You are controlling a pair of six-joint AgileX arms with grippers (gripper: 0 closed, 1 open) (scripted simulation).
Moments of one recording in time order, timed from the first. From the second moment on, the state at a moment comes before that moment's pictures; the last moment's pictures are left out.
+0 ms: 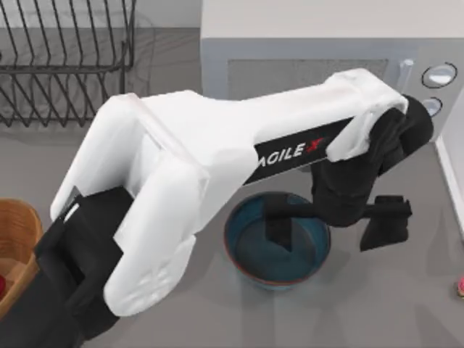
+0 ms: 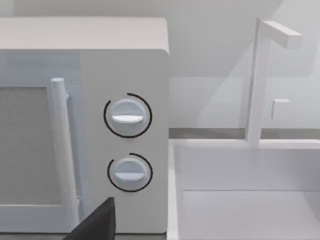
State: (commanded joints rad) left arm -0.95 2.50 2.14 -1.21 0.01 -0.92; right arm 0.00 0.00 0.00 0.00 0.00 0.00
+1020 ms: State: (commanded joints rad) left arm -0.95 2.50 2.13 -1.20 0.01 -0.92; right arm 0.00 0.00 0.00 0.00 0.00 0.00
